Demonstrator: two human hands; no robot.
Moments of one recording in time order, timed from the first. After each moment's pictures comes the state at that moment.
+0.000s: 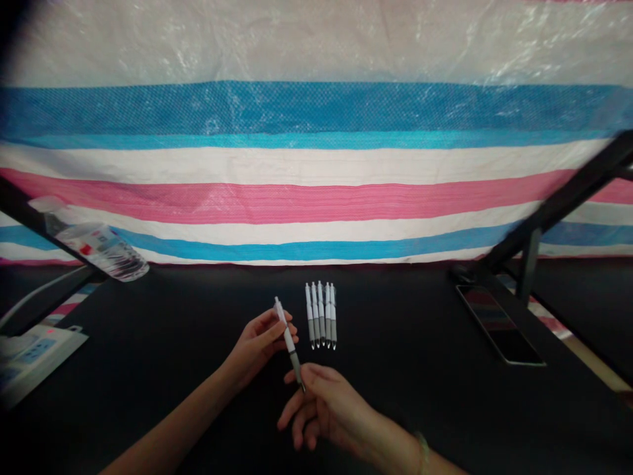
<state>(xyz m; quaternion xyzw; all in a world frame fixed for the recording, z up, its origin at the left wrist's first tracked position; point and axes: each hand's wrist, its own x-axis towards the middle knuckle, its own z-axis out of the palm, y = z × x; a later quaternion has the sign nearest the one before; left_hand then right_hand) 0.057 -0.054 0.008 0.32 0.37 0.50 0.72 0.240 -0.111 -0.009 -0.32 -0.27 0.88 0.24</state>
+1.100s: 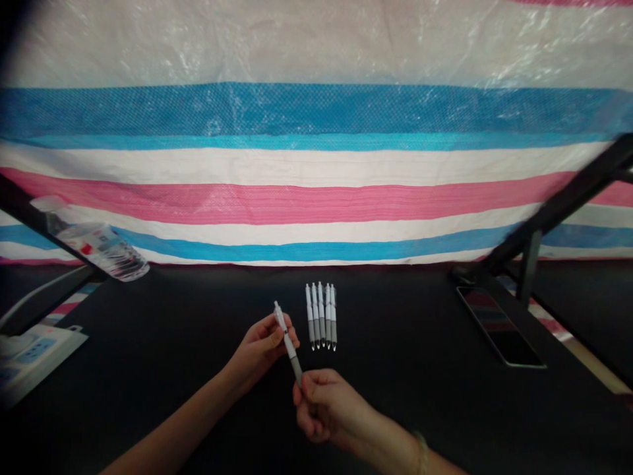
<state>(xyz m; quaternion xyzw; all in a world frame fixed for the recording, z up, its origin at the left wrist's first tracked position) 0.060 -0.057 0.006 0.28 0.31 0.50 0.76 0.242 -0.108 -0.017 -0.32 -0.27 0.88 0.23</state>
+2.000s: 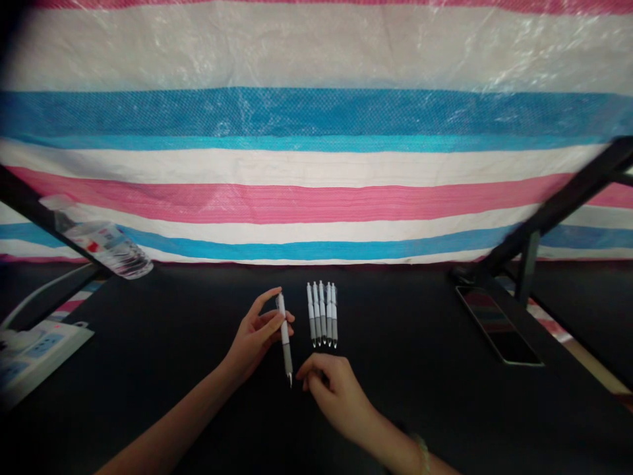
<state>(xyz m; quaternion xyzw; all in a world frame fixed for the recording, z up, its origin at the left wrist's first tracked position) 0.054 -0.056 0.026 0.35 0.41 0.54 0.65 0.250 -0.102 0.013 -0.44 -0.69 0.50 0.29</state>
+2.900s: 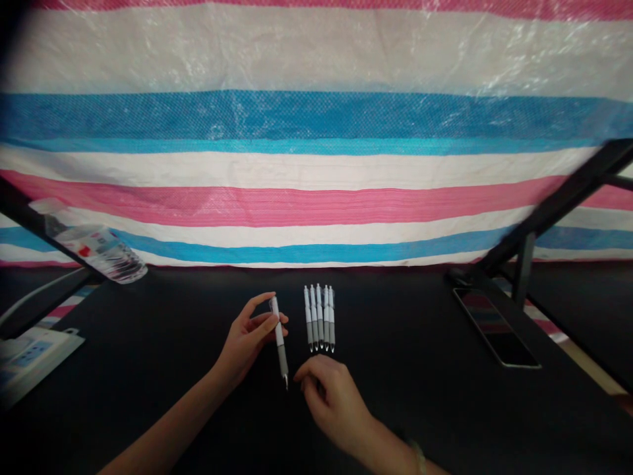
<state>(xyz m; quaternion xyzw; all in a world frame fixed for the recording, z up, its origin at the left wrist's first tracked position) 0.051 -0.052 0.030 0.36 0.45 0.54 0.62 0.251 -0.103 0.015 -0.43 -0.76 0.38 0.30</state>
